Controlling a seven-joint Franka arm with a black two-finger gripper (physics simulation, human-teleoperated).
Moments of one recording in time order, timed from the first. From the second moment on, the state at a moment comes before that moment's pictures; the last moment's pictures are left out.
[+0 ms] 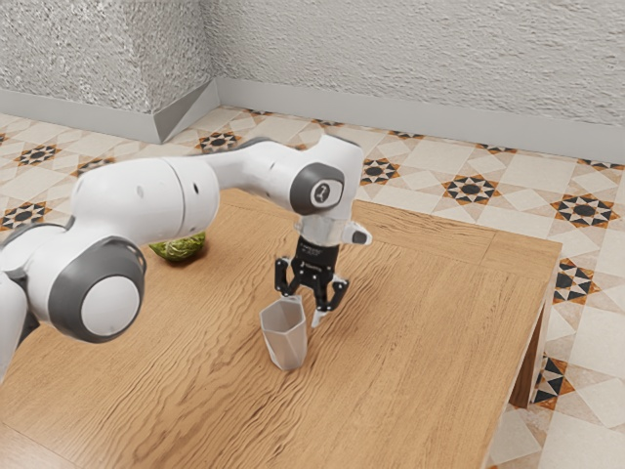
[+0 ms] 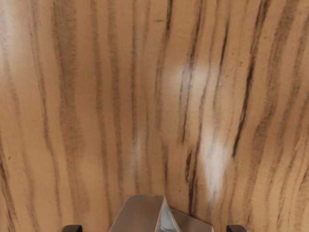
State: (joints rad) arm -0.13 0.88 -0.13 -1.08 0.11 1.49 -0.32
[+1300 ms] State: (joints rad) arm 0.10 1.00 -0.26 -0.88 0.27 1.35 -0.16
